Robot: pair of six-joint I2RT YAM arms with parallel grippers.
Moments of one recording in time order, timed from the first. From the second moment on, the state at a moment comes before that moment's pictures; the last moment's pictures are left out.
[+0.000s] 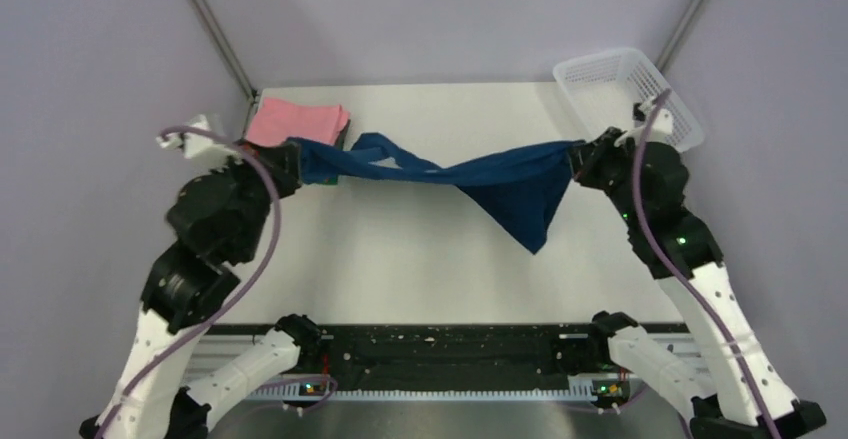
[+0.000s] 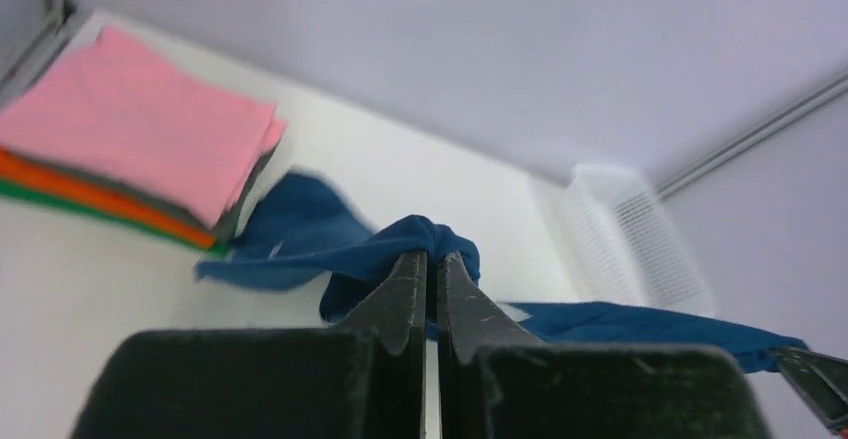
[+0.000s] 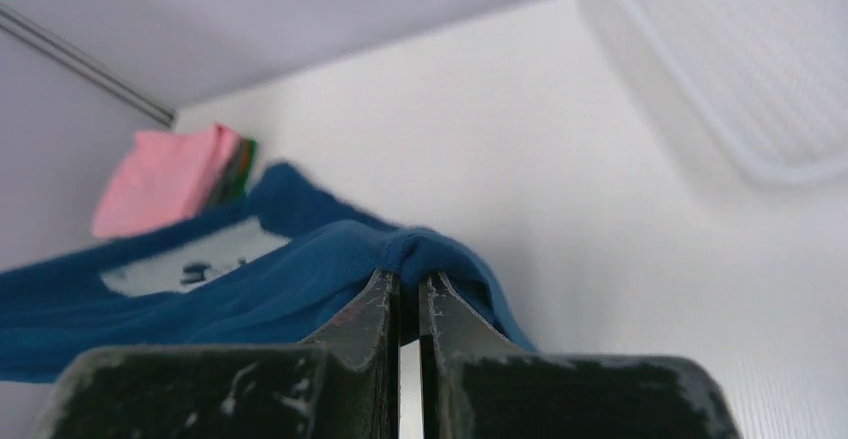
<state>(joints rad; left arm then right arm) -0.57 0.75 1.26 -0.65 -0.52 -0.60 0.35 0.83 1.01 -0.47 0.17 0.48</state>
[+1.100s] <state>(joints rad) -0.55 1.03 1.80 -0.38 -0.38 -0.19 0.35 0.67 1.39 -0.54 0.34 0.37</state>
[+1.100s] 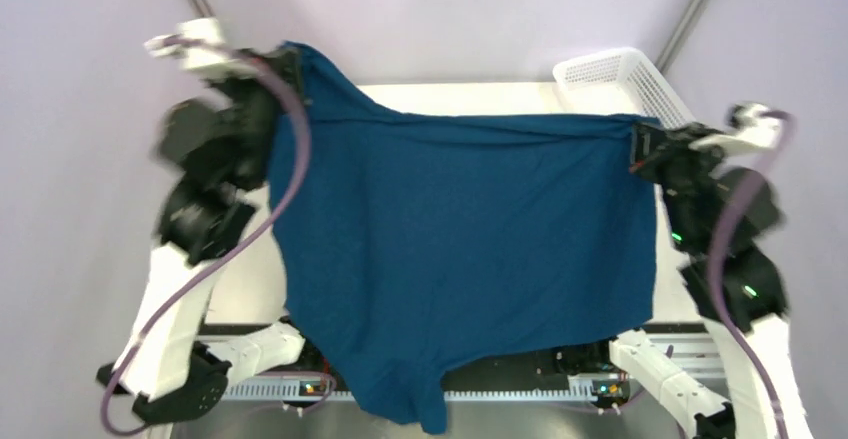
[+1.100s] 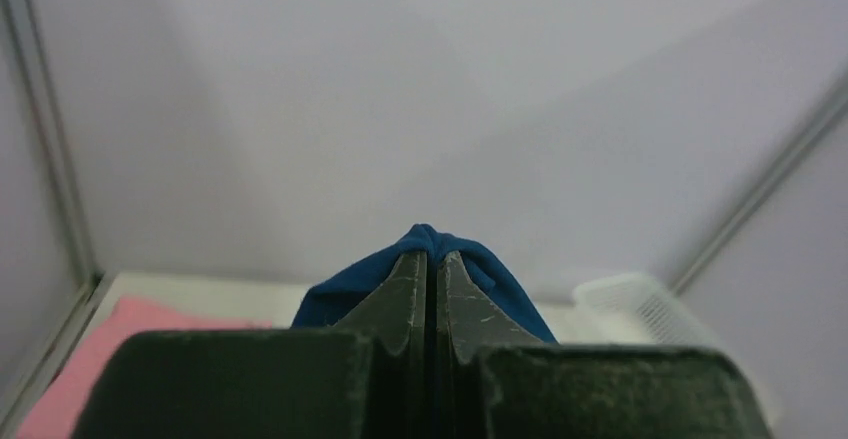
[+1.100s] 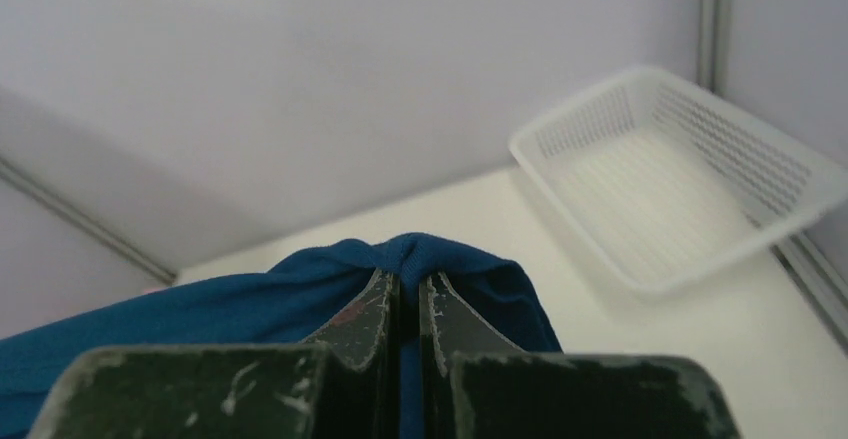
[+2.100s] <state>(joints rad) -0.30 1.82 1.50 -0.42 -0.01 -0.48 0.18 1.27 0.82 -0.09 -0.01 0.45</state>
